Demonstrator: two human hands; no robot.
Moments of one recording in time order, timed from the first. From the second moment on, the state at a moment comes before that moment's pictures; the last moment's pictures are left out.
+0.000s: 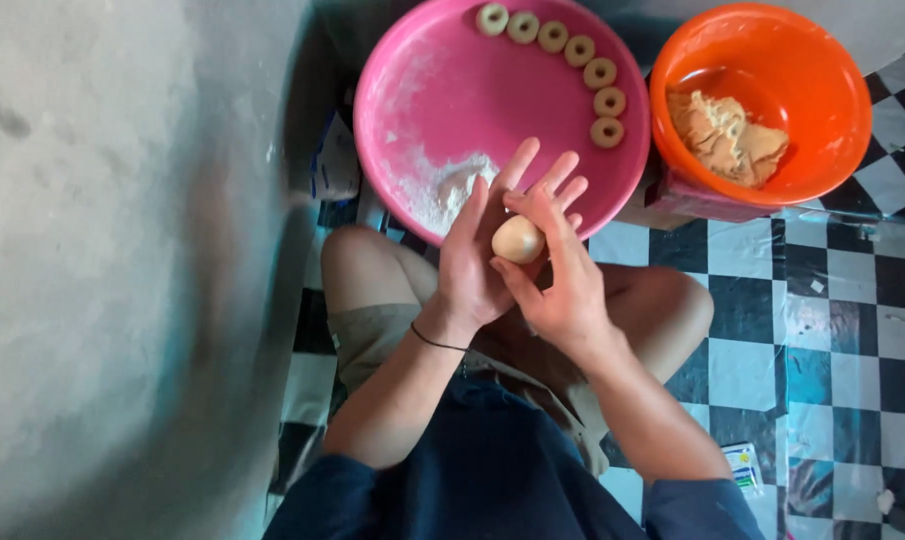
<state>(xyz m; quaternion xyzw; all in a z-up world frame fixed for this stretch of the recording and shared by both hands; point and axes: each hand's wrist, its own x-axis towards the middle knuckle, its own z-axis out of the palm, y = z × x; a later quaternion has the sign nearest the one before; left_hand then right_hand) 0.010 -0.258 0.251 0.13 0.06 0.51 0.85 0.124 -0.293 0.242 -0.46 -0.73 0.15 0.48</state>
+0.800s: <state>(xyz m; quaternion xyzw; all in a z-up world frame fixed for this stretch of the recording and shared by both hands) 0.044 -0.183 0.247 0.14 0.12 0.52 0.83 0.172 -0.216 0.286 -0.44 -0.81 0.00 0.38</state>
